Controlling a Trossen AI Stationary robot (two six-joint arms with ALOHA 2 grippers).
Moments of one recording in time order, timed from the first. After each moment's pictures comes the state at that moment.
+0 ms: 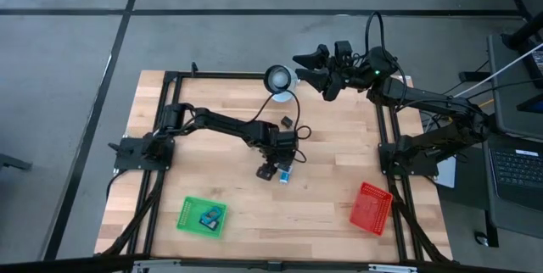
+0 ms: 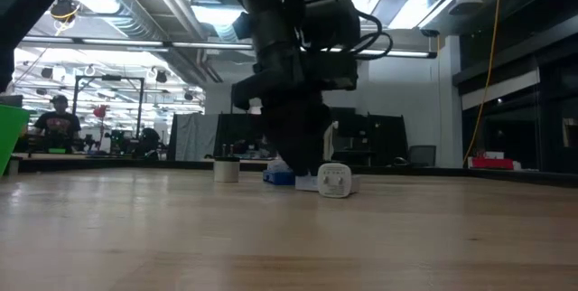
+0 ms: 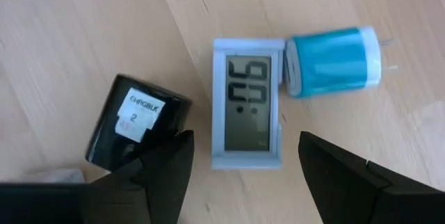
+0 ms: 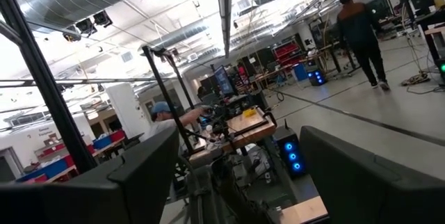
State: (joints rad) left arm 0.02 2.12 1.54 -0.65 0.15 0.37; right arm -0.34 1.28 1.14 0.43 -0.31 0.52
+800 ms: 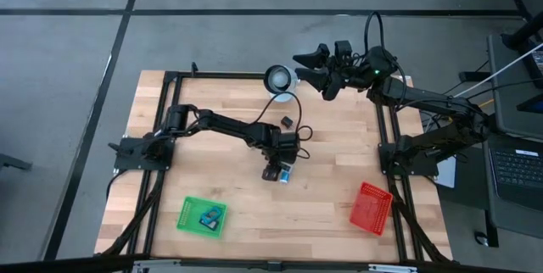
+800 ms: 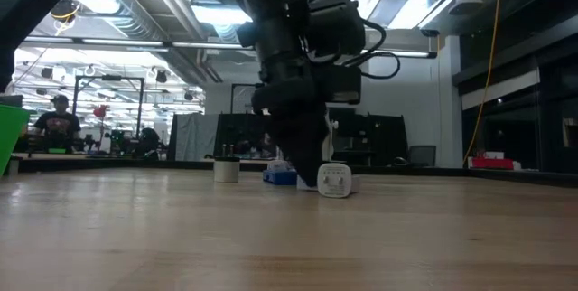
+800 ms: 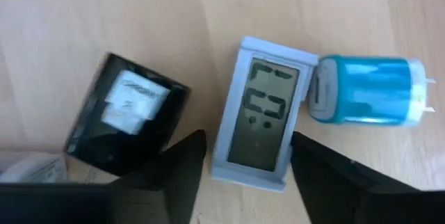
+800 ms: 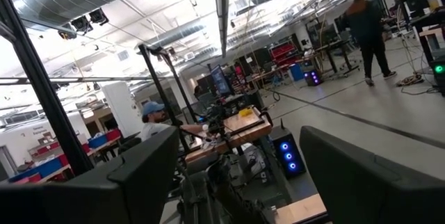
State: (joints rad) left arm 0.01 2.19 1.54 -0.63 0.14 0.16; right arm -0.34 1.28 1.14 0.43 -0.30 0.51
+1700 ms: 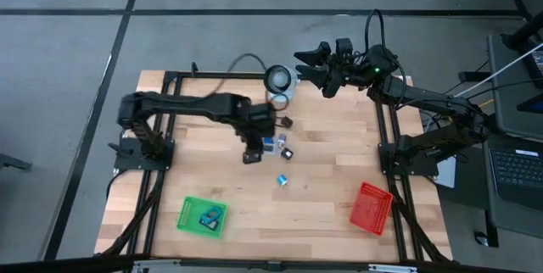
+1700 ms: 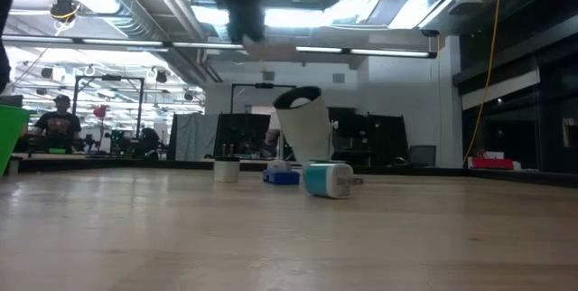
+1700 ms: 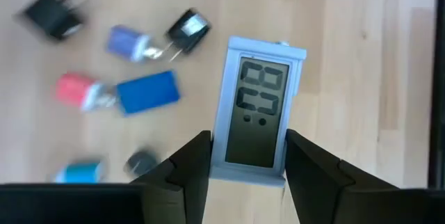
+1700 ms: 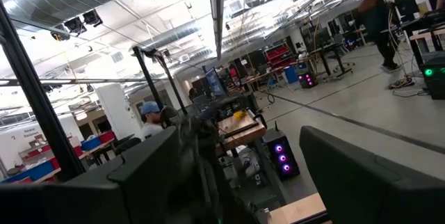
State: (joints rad) left arm 0.06 1.70 1.54 -1.00 0.18 -0.09; right arm -0.37 1.28 1.14 0.43 -0.30 0.51
